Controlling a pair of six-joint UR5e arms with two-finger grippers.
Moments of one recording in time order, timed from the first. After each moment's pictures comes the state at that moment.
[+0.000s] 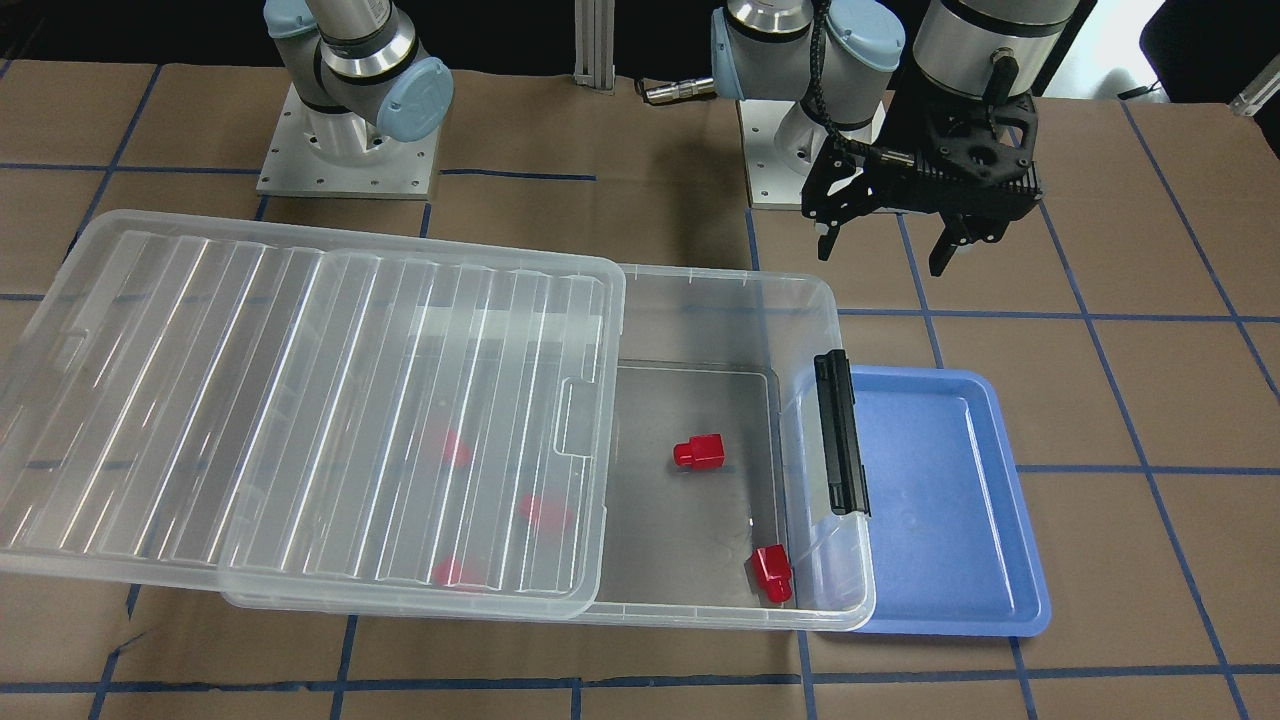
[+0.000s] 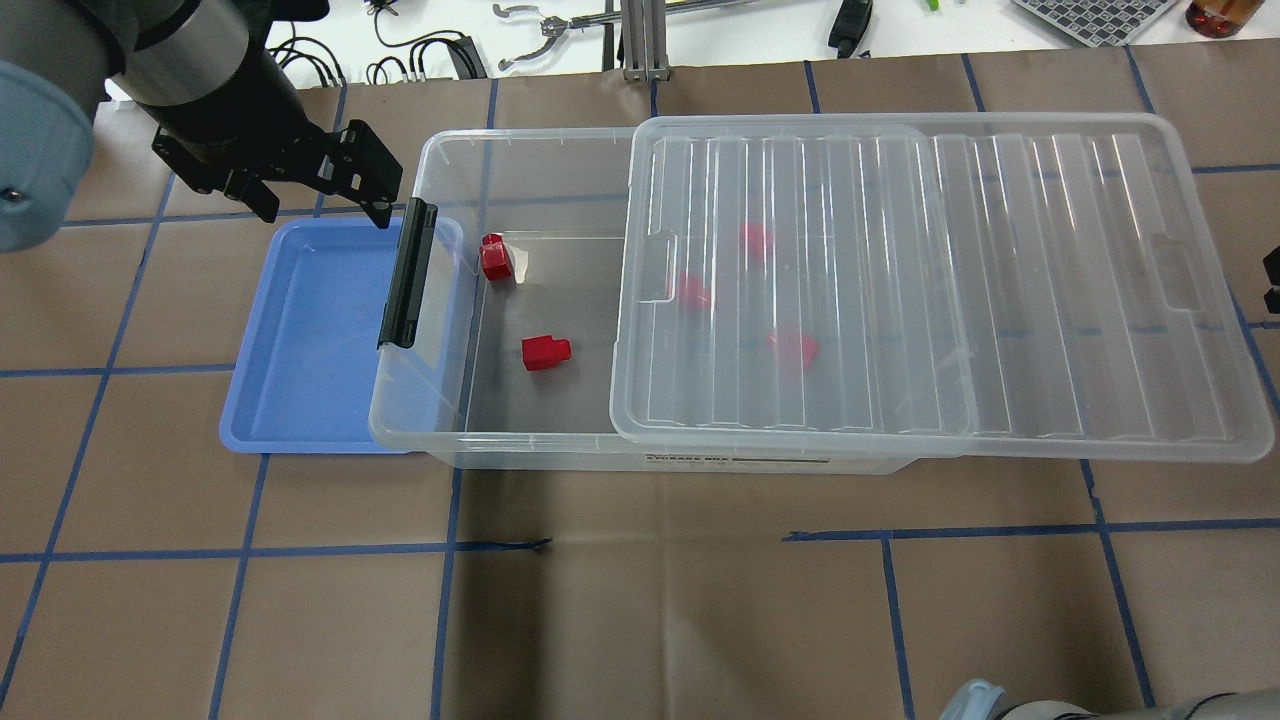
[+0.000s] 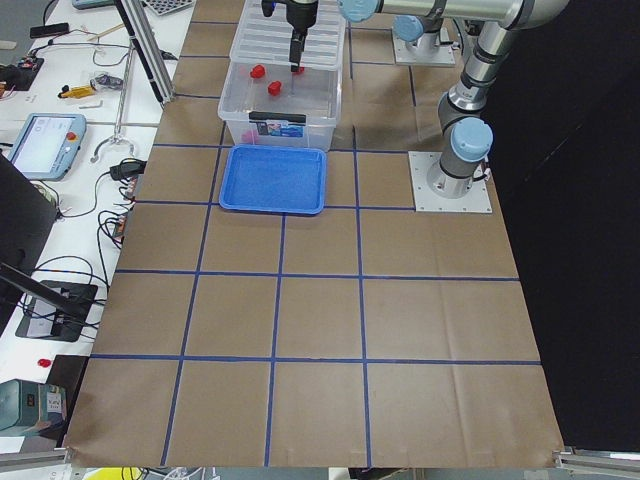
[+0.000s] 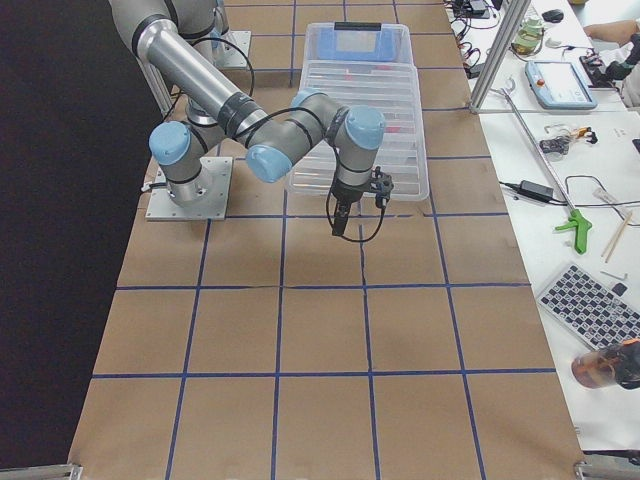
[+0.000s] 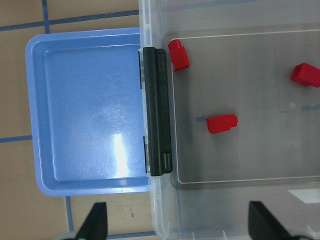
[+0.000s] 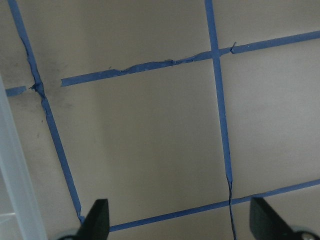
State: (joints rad) left arm -1.57 -1.54 -1.56 -1.50 1.59 0.08; right arm 0.89 -1.43 1.75 -1.84 -1.70 -0.49
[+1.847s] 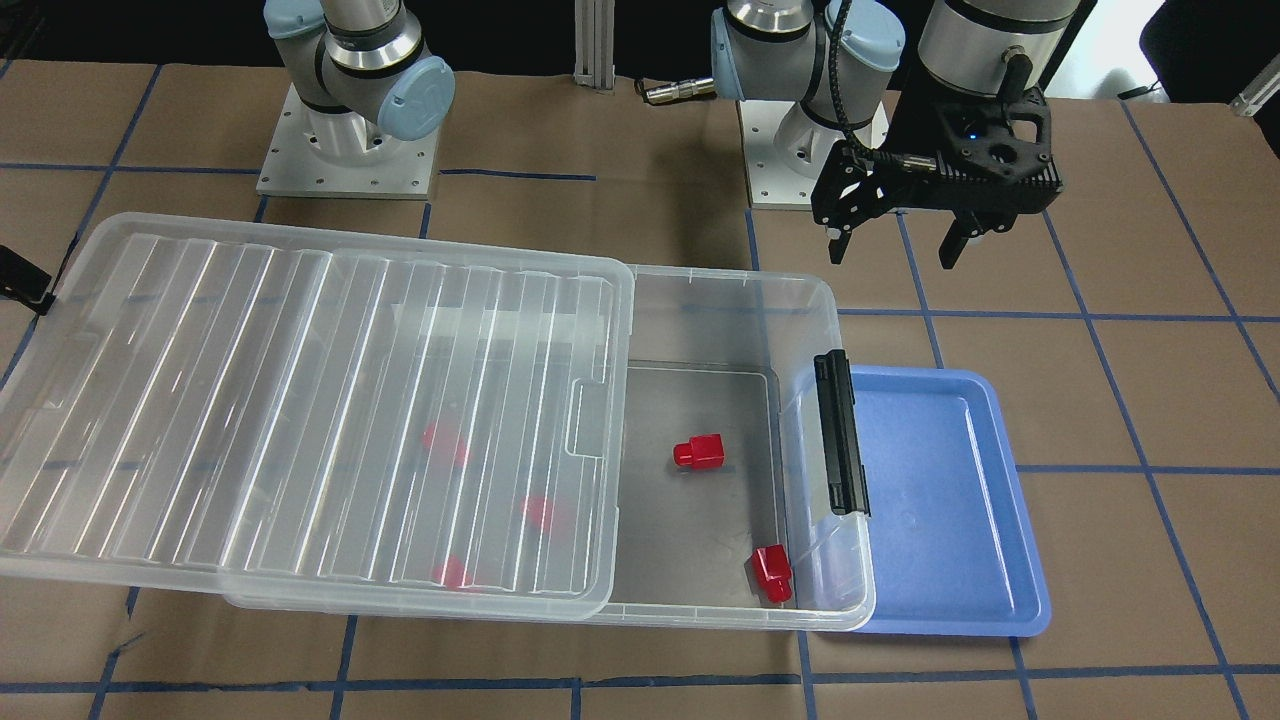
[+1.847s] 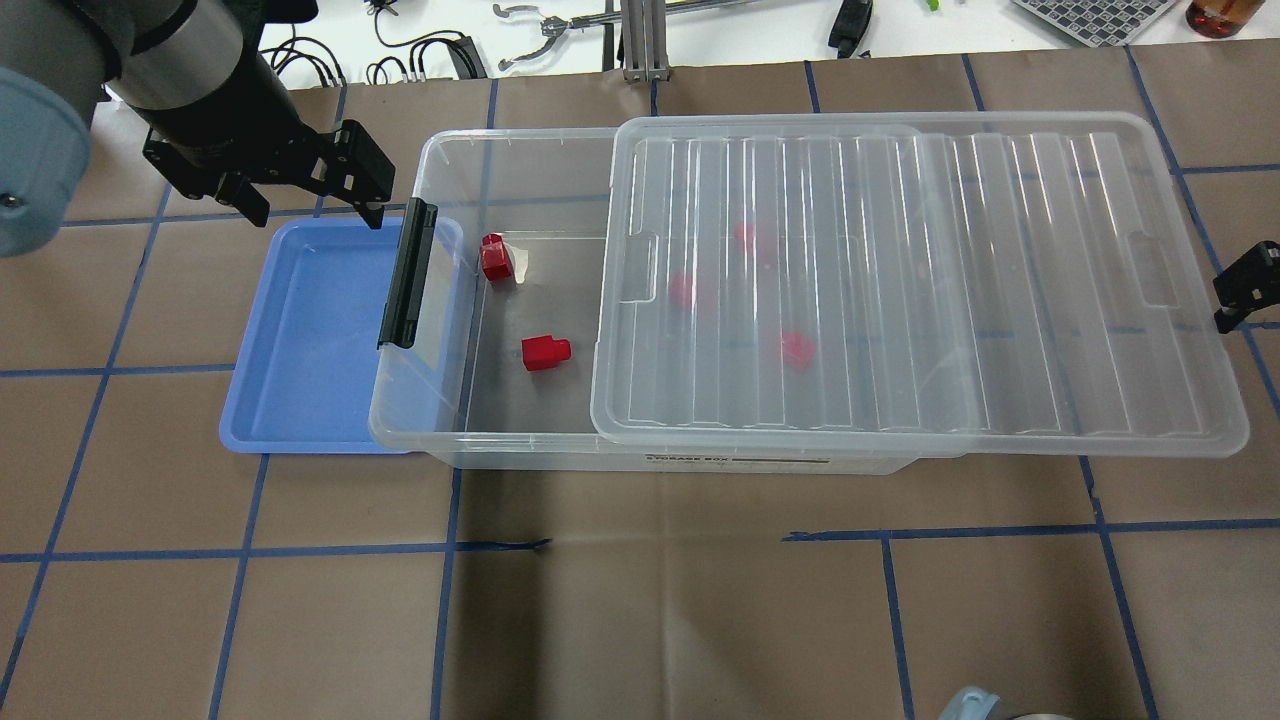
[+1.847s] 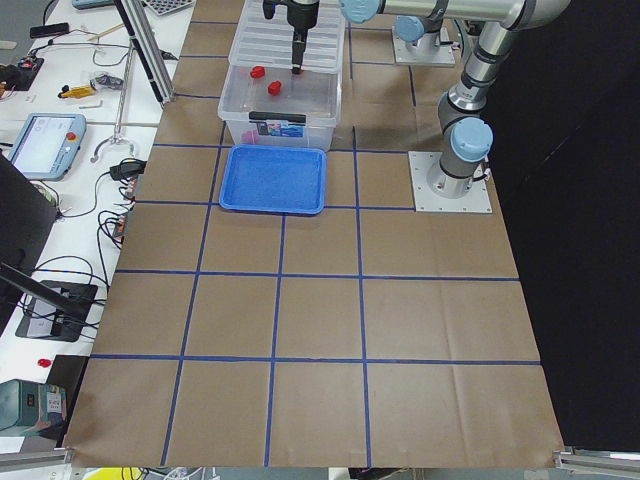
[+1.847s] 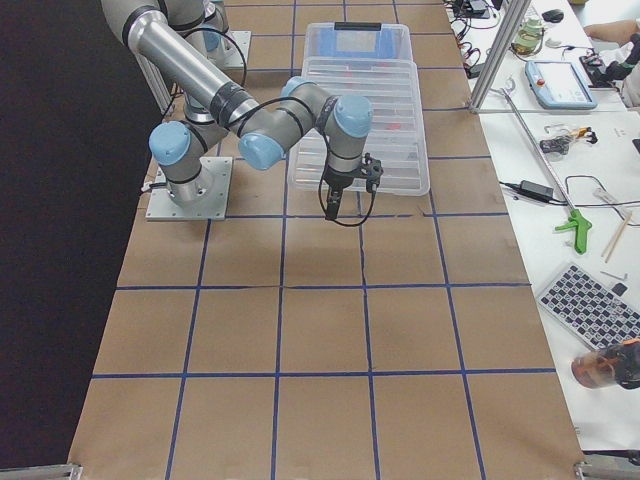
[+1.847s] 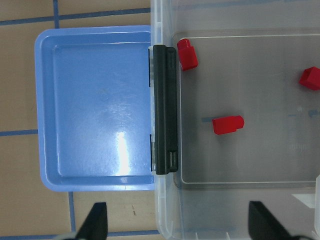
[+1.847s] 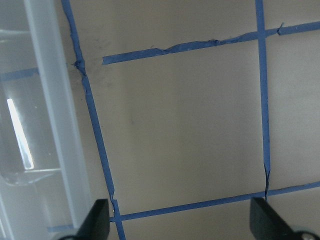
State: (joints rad) left arm -1.57 -1.54 -1.56 -1.50 1.60 0.07; right arm 0.94 -1.49 1.81 -1.83 -1.65 -0.49
